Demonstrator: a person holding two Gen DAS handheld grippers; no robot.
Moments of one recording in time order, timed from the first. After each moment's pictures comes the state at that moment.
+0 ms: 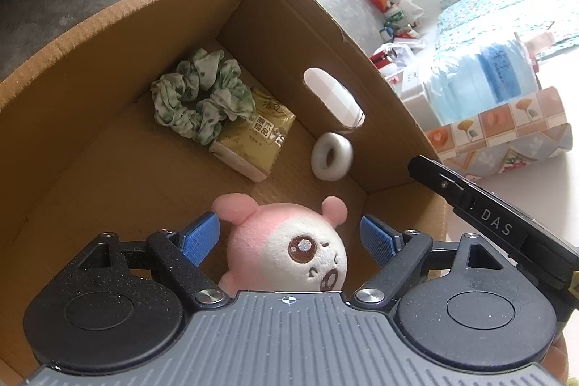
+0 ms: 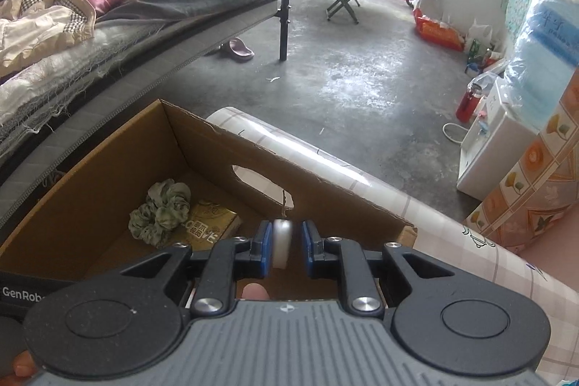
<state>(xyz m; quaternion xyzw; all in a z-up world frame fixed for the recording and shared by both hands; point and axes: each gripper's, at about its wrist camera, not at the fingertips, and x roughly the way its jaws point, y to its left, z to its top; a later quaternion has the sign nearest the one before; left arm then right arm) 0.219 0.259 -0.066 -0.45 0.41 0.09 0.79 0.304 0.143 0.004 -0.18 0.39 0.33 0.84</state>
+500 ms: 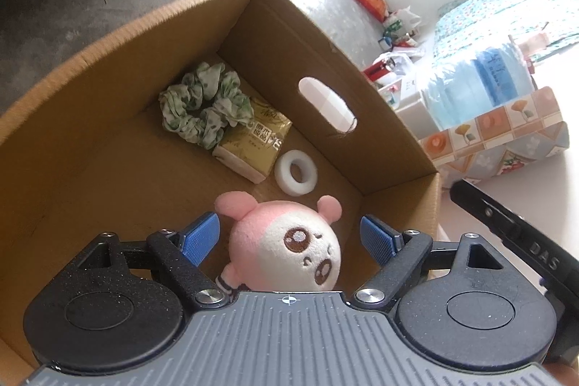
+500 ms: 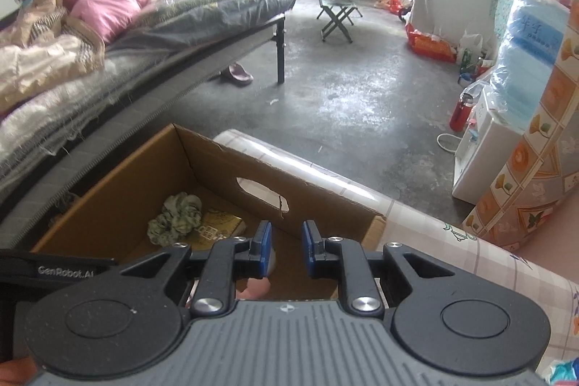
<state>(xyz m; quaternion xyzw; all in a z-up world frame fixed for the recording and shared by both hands) 0.206 0.252 -0.051 -0.43 0.40 0.10 0.80 0.281 0.102 0.041 -0.14 0.36 0.34 0.86</state>
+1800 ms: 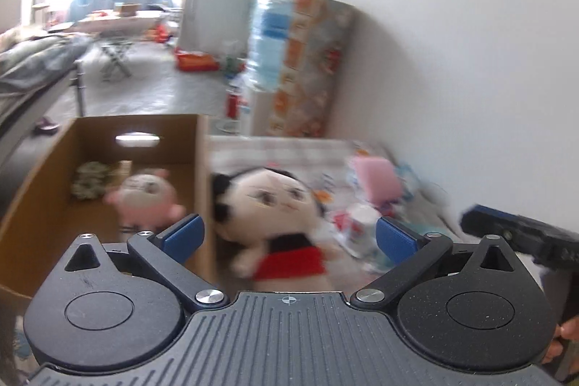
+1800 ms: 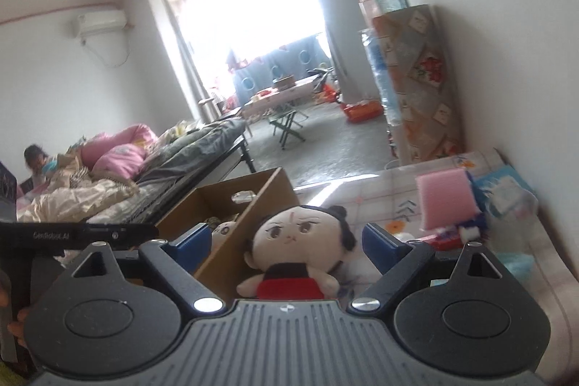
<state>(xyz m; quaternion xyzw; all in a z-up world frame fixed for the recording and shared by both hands) 0.032 0.017 0.060 -0.08 0.29 -0.07 0.95 0.011 -0.236 0.047 0.13 0.22 0.28 0.93</state>
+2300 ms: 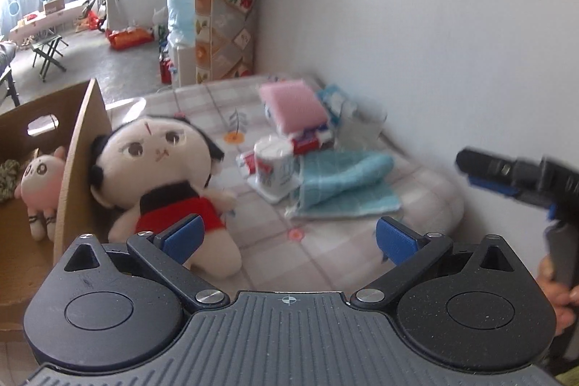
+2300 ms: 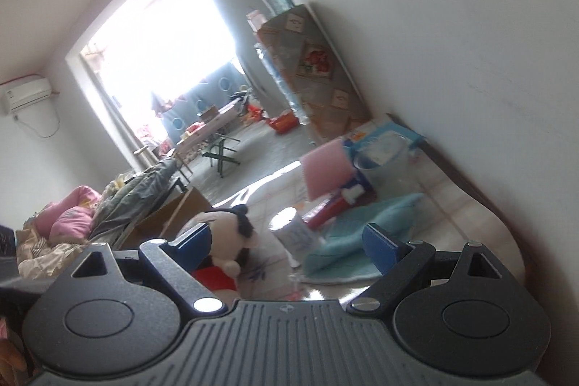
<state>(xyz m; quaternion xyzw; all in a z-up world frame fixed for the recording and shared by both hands) 0.049 -0.092 0.003 0.00 0.35 -0.16 0.92 -0.010 -0.345 -0.014 0.24 0.23 0.15 0.93</state>
